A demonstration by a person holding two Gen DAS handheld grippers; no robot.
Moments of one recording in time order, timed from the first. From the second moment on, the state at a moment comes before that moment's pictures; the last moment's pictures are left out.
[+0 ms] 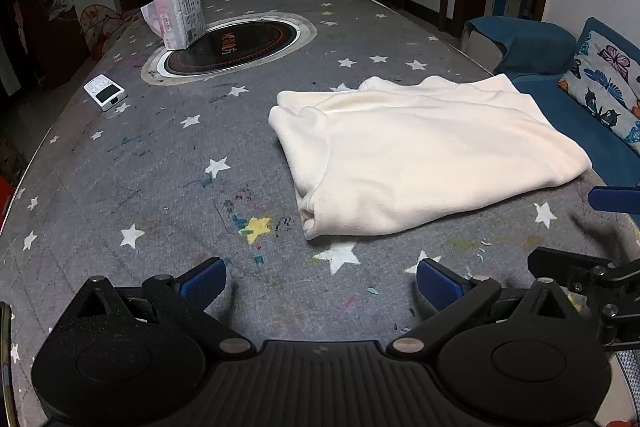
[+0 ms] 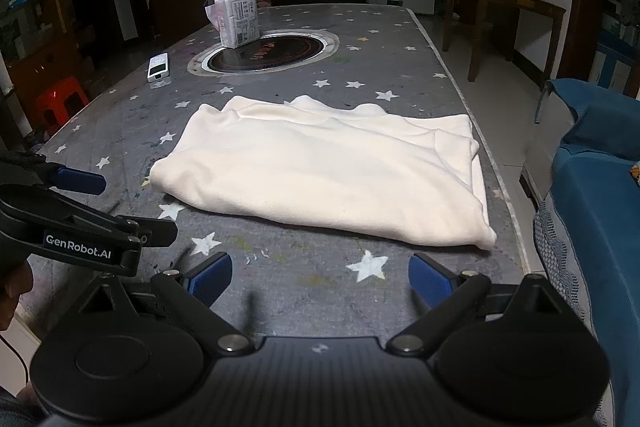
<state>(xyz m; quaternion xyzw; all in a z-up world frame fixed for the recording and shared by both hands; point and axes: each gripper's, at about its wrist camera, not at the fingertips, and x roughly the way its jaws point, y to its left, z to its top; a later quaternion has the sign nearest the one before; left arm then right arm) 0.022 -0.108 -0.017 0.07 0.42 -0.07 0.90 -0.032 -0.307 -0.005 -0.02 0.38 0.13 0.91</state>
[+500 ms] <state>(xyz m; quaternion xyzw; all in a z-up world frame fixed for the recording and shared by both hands) 0.025 -0.109 -0.017 0.07 0.42 -0.07 0.90 -0.029 -0.304 -0.007 -0.02 0.39 0.13 0.91</state>
